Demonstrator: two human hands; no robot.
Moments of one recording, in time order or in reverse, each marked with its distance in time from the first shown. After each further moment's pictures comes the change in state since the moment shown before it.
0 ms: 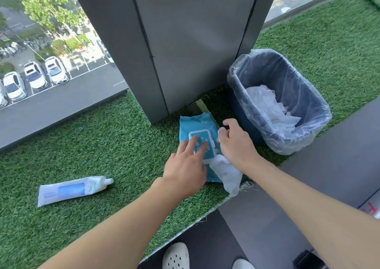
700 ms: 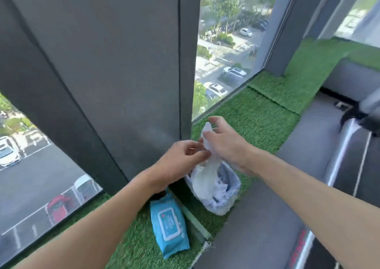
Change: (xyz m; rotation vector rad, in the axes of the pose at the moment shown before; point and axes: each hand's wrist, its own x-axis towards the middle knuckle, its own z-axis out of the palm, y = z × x) left_hand -0.021 0.156 -0.304 -0.840 -0.062 0.279; right_hand -0.082 -0.186 -0.289 0.405 0.063 -0.099
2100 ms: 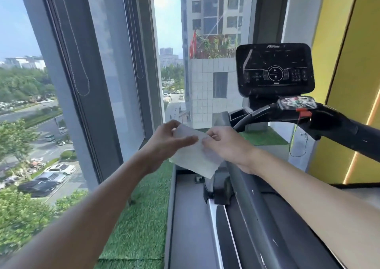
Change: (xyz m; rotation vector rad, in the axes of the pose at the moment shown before) left_hand 0.450 0.631 0.363 -0.021 -0.491 0.619; right_hand -0.015 -0.079 -0.768 -0.120 0.873 -0.112
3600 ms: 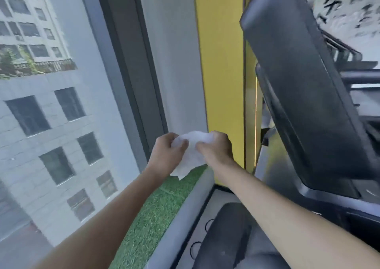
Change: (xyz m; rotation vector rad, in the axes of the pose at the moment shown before) left_hand 1.140 -0.254 0.180 0.071 -0.642 0.368; right_hand 0.937 0.420 -0.224 -0.007 1.324 0.564
